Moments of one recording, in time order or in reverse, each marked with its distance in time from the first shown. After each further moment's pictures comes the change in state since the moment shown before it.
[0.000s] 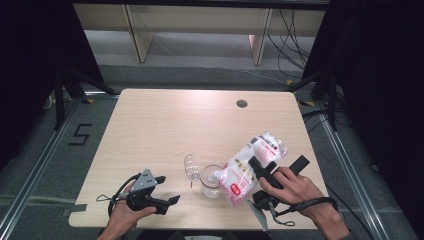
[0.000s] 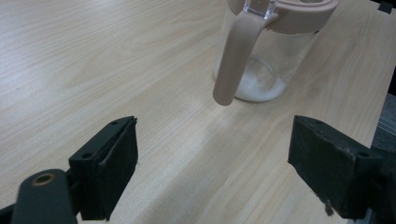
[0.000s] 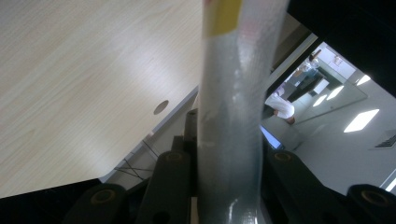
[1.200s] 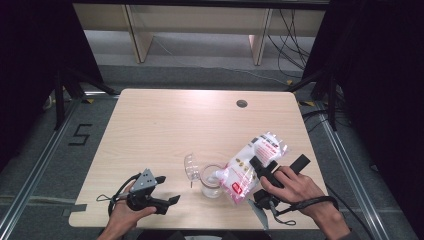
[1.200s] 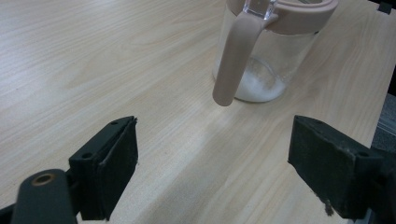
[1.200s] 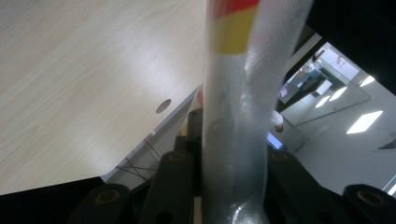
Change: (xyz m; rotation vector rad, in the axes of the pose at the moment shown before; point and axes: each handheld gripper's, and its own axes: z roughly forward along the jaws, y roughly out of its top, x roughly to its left) left arm 0.000 0.000 0.000 0.004 -0.001 0.007; right arm 0.000 -0.003 0.001 0.000 0.013 -0.004
